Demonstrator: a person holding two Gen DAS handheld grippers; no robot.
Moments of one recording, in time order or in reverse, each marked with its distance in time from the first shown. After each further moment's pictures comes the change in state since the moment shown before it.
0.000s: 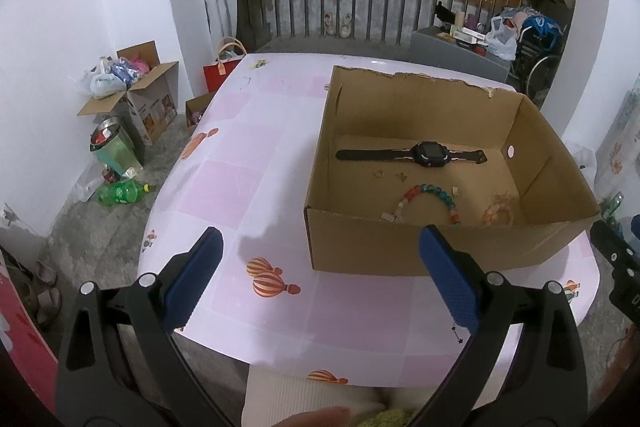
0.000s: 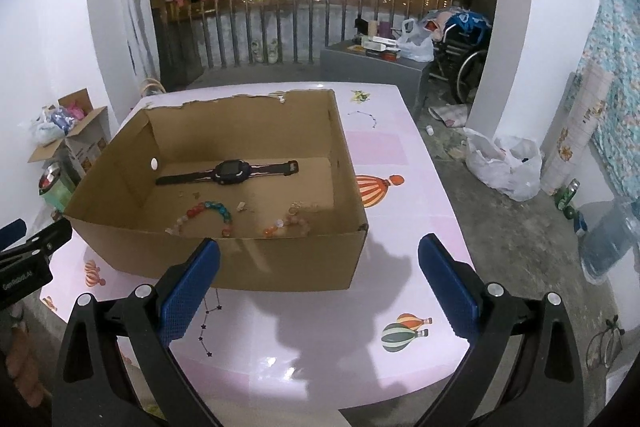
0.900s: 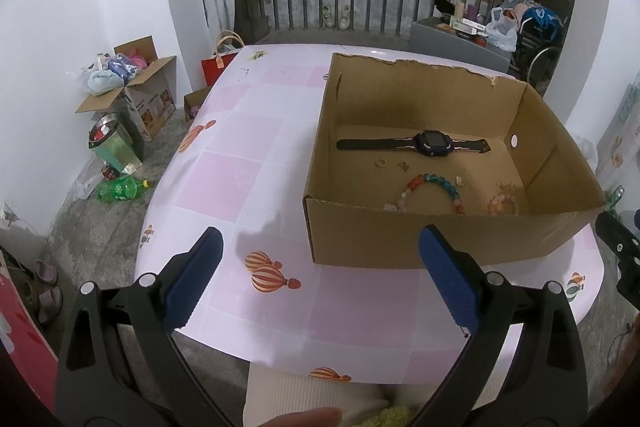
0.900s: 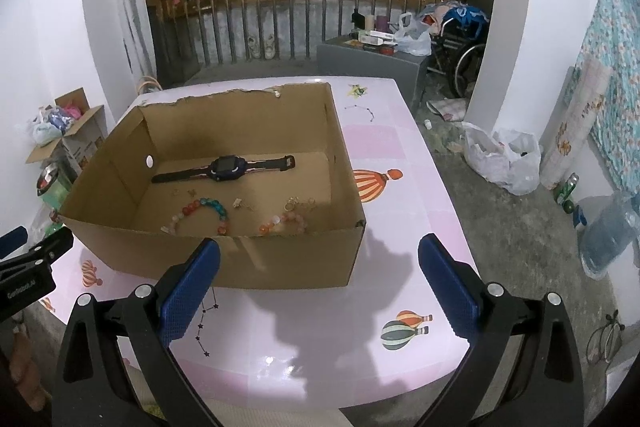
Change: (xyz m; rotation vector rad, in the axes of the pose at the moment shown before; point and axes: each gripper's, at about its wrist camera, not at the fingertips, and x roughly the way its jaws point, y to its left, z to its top) left arm 0.007 0.001 -0.003 0.013 0.027 0.001; right arm 0.006 0.000 -0.003 0.012 0.020 -0.004
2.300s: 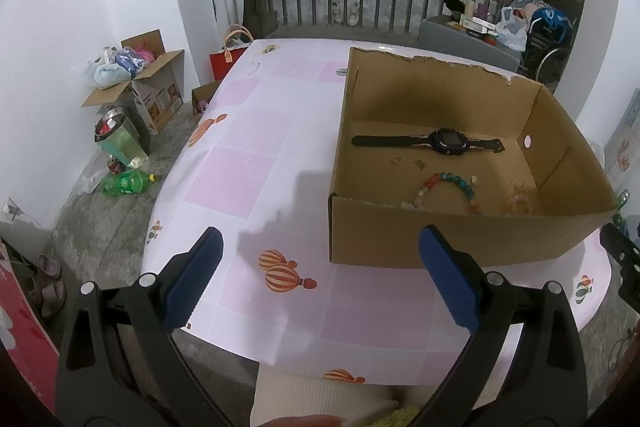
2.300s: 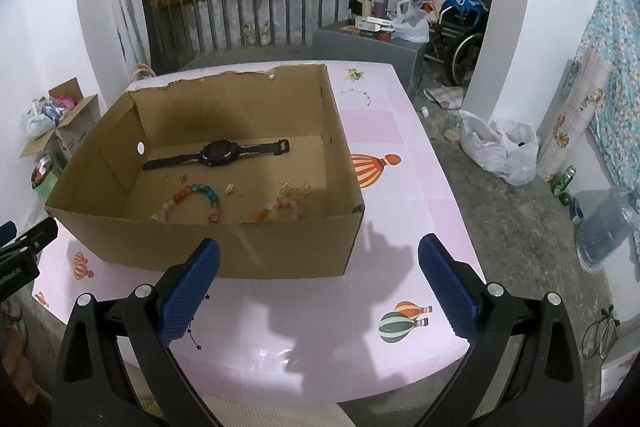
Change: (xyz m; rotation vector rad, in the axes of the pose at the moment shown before) left arm 0.008 0.010 0.000 -0.017 0.019 0.024; right arm 0.008 -0.005 -0.006 -0.003 0.049 -0.014
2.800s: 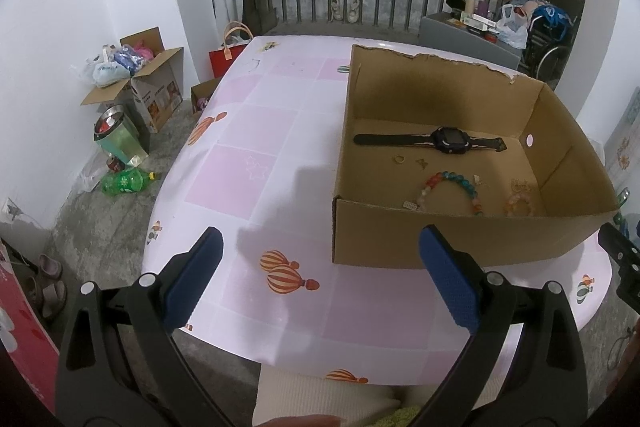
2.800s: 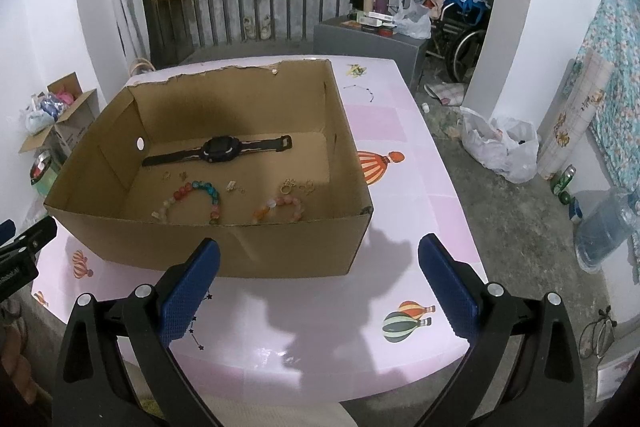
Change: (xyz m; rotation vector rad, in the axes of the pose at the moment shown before) left arm 0.001 0.002 0.001 -0.001 0.010 -0.001; right arm 0.002 0.006 0.002 -0.008 0.018 -0.007
